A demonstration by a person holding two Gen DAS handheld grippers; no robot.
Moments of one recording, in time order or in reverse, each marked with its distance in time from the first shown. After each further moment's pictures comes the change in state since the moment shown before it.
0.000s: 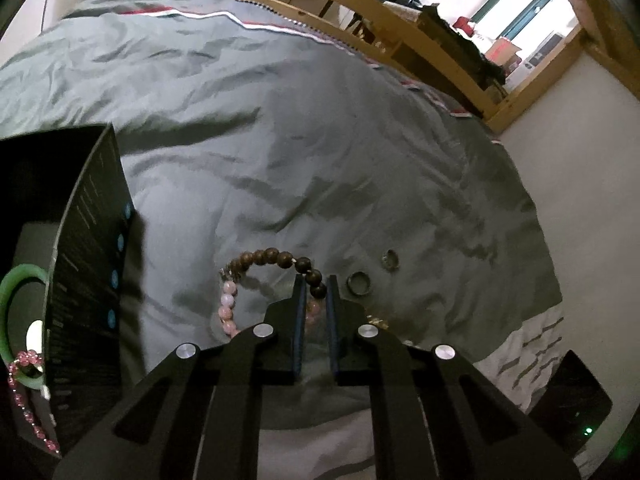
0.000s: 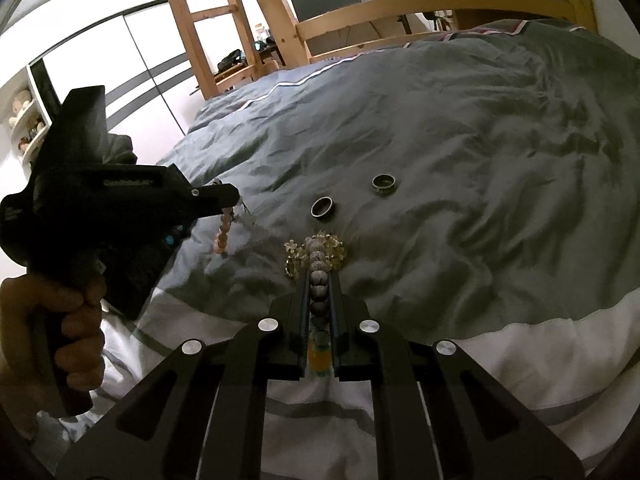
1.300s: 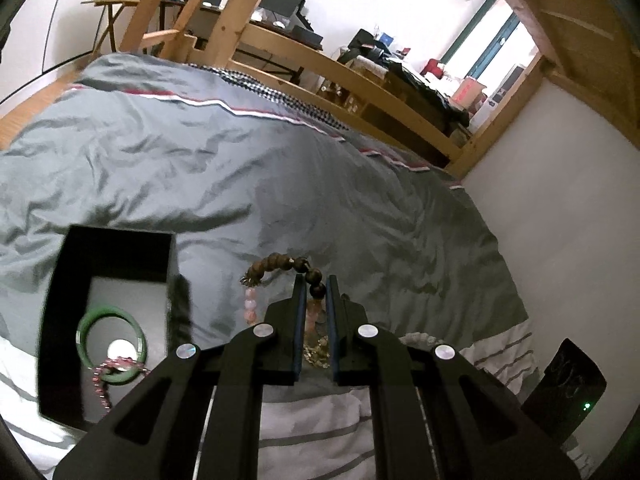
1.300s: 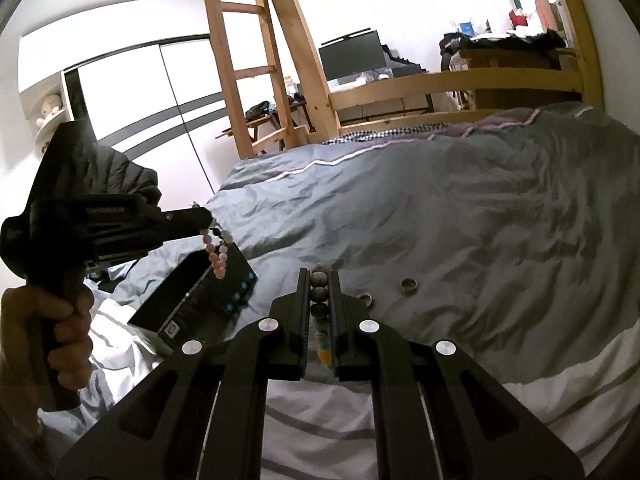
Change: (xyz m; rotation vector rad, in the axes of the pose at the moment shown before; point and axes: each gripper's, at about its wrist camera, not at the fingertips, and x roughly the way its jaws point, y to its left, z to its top) left arm -0.119 -0.016 0.014 0.041 -0.174 -0.038; right arm -0.077 0.045 0.044 -0.097 -0.208 0.037
